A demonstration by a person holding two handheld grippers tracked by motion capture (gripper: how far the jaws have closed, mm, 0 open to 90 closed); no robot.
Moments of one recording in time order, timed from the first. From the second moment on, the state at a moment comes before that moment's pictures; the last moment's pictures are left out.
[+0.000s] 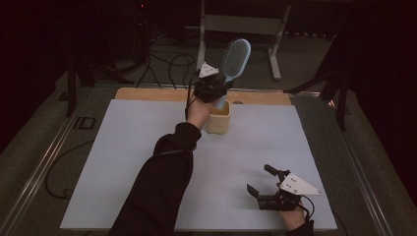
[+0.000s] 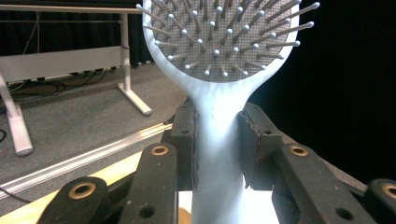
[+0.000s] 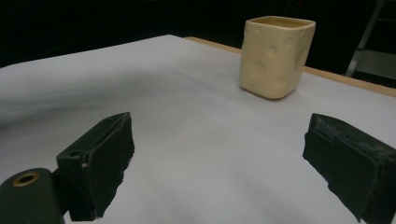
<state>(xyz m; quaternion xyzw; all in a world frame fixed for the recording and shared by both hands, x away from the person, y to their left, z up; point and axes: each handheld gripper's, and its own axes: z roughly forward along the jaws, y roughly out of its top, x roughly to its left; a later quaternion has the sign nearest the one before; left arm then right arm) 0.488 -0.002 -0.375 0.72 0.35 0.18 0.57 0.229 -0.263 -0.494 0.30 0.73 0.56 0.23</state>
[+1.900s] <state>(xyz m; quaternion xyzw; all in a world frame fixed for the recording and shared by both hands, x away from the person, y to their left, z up) 0.484 0.010 -0.452 0.70 0.34 0.22 0.59 0.229 -0.261 -0.496 0.30 0.74 0.56 0.22</state>
